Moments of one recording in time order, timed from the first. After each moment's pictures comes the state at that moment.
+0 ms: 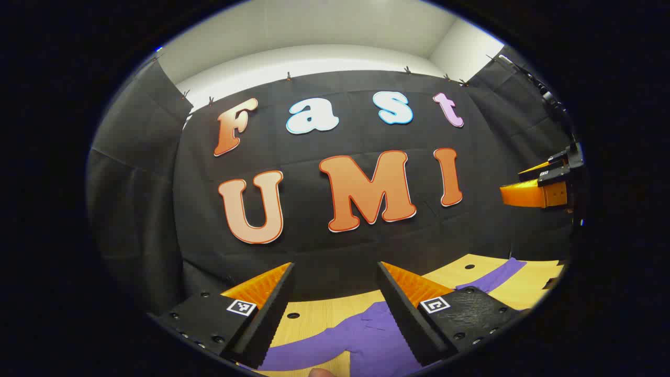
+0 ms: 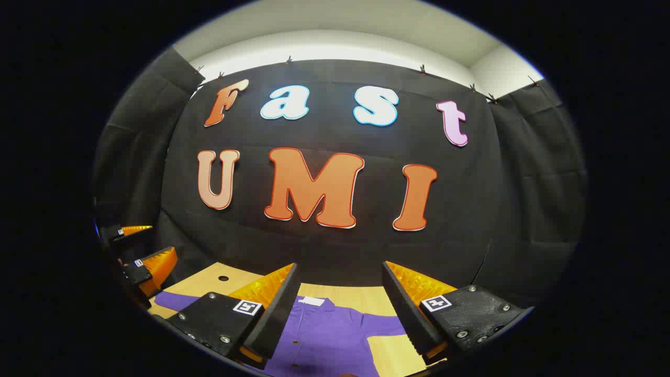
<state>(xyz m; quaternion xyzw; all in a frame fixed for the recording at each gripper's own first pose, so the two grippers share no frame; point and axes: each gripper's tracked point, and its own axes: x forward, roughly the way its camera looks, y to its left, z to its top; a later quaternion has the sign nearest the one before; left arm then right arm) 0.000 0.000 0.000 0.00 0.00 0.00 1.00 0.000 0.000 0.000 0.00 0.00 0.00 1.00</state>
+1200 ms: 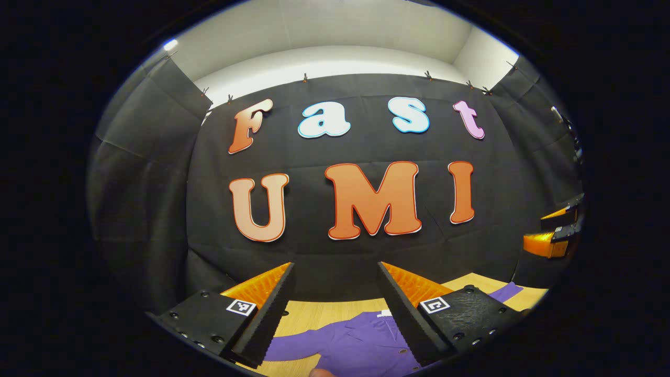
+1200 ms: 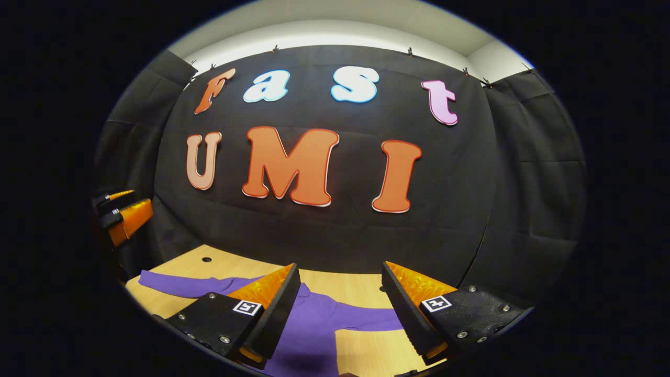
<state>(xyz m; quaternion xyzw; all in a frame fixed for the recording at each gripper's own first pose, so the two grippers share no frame) 0.016 -0.065 0.027 -0.03 -0.01 0.08 1.00 0.028 -0.109 -0.080 0.01 0.07 0.00 1.00</state>
